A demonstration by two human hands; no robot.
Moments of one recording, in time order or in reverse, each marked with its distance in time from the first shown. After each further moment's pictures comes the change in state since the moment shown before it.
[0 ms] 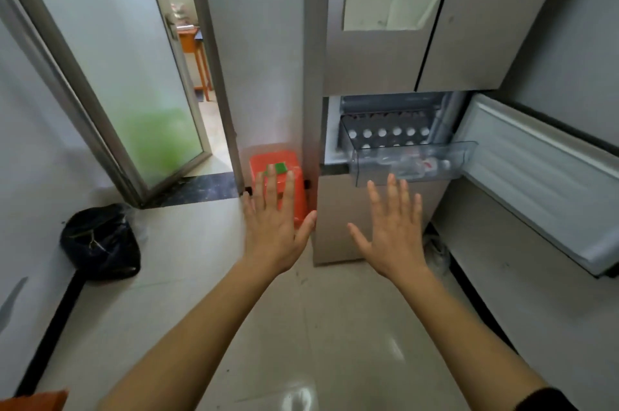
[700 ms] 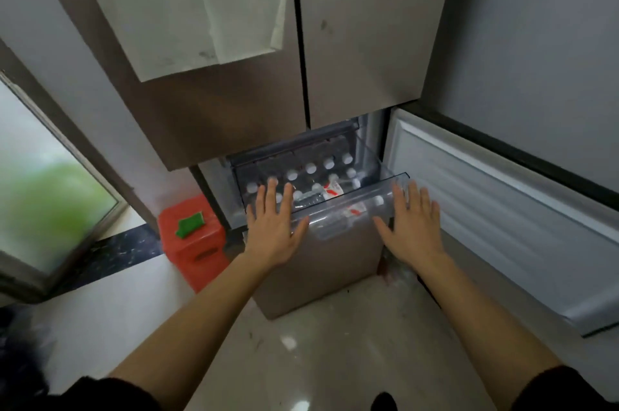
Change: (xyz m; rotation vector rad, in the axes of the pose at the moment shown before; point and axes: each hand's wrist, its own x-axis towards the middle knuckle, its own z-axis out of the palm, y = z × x) left_hand 0.339 0.206 0.195 -0.038 -0.319 0.175; right_hand 0.233 0.336 0.105 0.109 -0.194 0.394
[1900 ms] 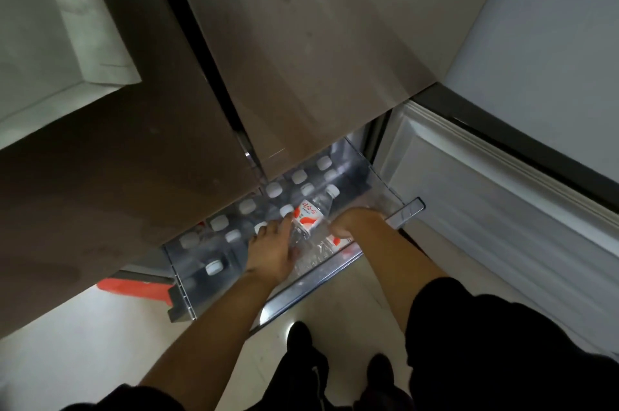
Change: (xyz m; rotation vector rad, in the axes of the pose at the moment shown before) left_hand 0.211 -0.028 0.148 -0.003 -0.438 0.093; right_hand 0.241 -0.044 0.122 -0.097 -1.075 0.365
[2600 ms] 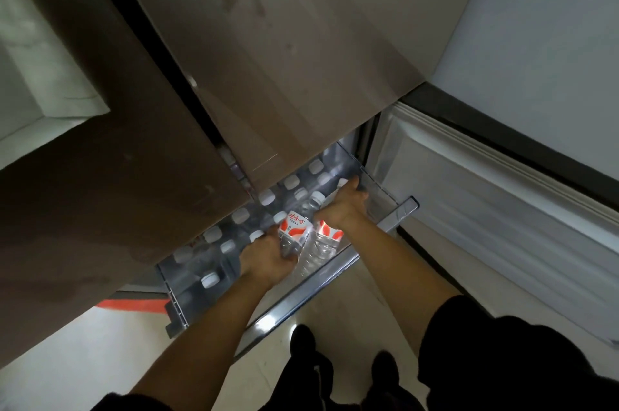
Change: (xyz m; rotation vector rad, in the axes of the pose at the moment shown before) left_hand 0.008 0.008 -0.018 -0.085 -0.108 -0.202; right_hand -0.013 -0.009 -0.017 0.947 0.357 0.021
